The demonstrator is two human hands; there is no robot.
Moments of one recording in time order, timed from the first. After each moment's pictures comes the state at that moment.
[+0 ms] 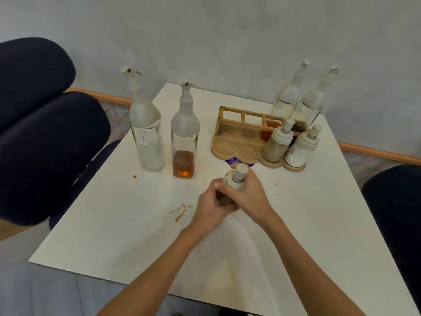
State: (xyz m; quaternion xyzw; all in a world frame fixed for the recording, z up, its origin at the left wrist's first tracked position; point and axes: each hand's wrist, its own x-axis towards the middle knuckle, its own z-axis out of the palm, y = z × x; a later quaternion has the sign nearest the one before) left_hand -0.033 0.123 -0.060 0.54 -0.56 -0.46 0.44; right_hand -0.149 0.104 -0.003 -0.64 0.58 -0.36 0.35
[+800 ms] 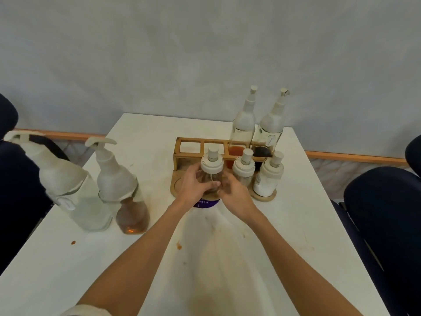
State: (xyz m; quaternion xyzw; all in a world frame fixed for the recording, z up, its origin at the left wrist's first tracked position) left_hand -0.100 -0.064 -0.026 0.60 -0.56 -0.42 0.39; right_hand -0.229 -0.023 0.002 -0.63 0.61 -0.30 0.36
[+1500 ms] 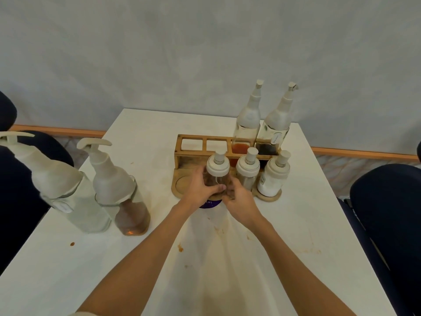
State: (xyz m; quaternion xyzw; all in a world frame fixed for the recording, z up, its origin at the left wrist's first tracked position) left_hand -0.106 -0.073 -0.040 0.60 -0.58 -0.43 0.34; right_hand -0.232 -0.025 -0.017 -0.61 0.65 -0.27 0.36
